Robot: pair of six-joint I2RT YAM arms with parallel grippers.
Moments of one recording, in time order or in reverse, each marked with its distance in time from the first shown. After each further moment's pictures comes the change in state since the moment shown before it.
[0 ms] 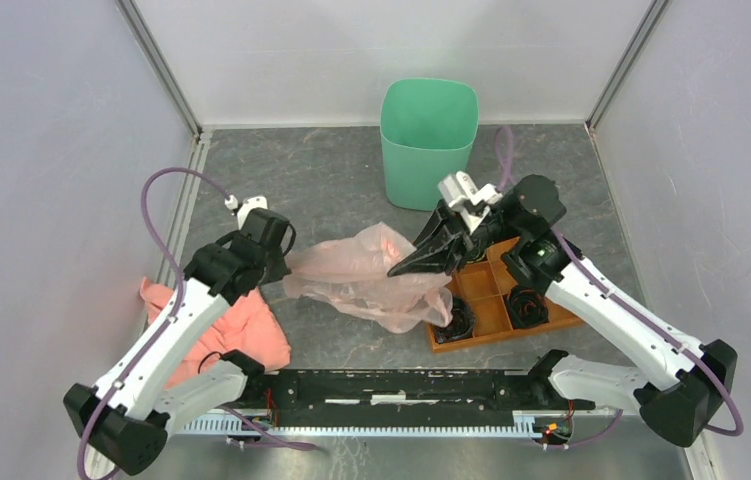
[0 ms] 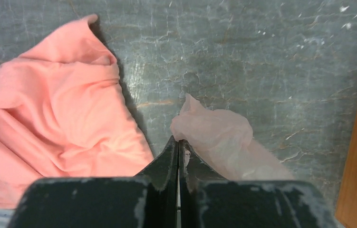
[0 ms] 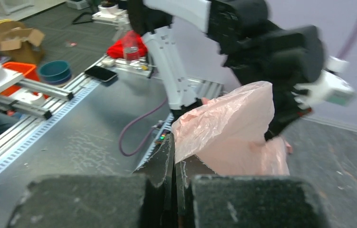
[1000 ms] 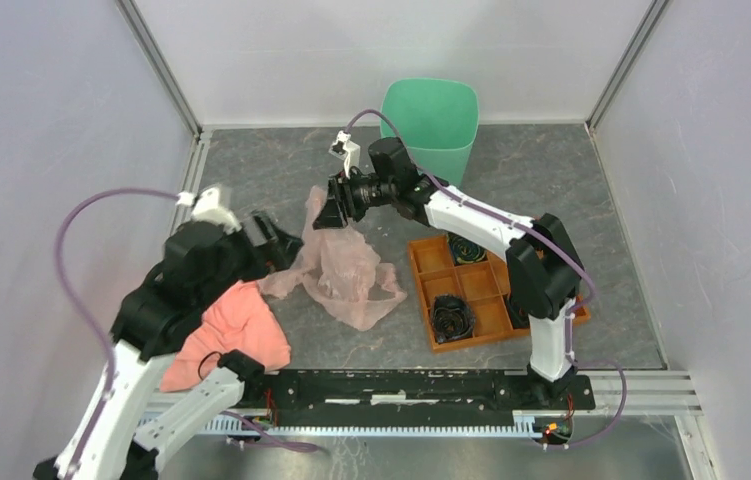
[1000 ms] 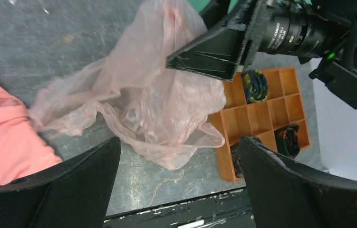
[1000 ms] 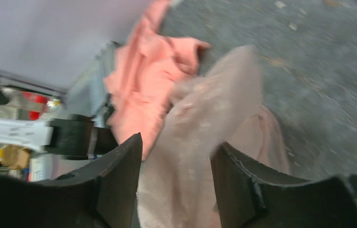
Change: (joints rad) left arm 0.002 -0.329 0.196 0.020 0.253 -0.023; right arm -0.006 0.801 0.496 -0.326 0.481 0.173
